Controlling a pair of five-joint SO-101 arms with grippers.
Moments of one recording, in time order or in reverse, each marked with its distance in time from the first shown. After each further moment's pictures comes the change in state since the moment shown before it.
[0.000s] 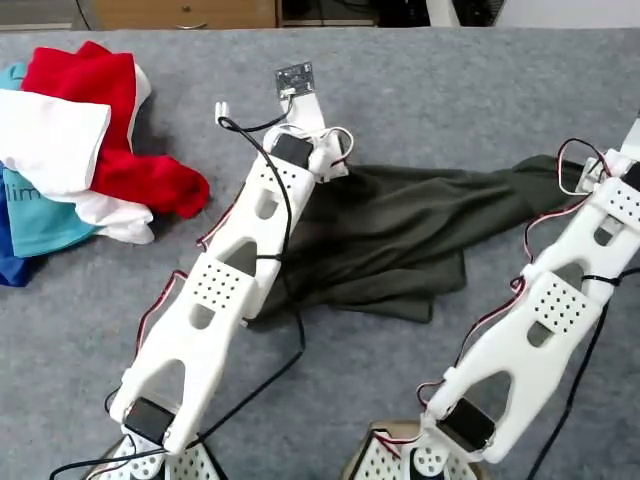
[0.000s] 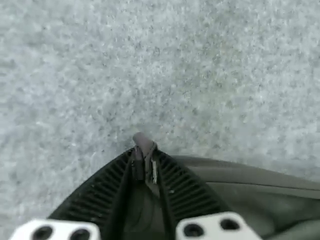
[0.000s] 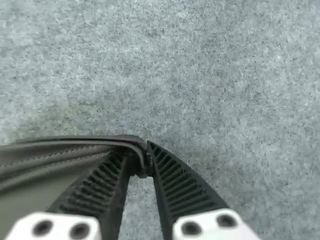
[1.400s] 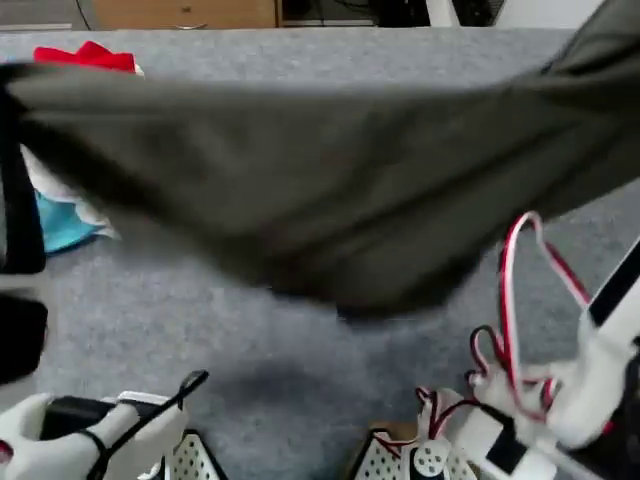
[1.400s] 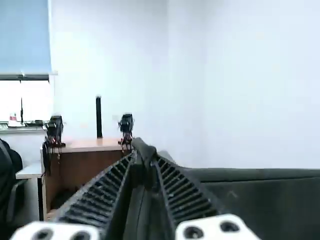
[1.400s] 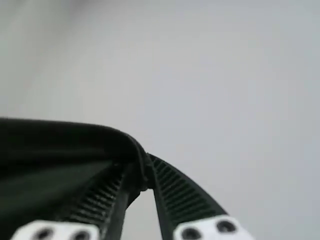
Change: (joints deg) left arm -17.2 -95.0 -0.2 22.6 -35.8; right arm -4.0 -87.5 0.4 -2.5 9.7
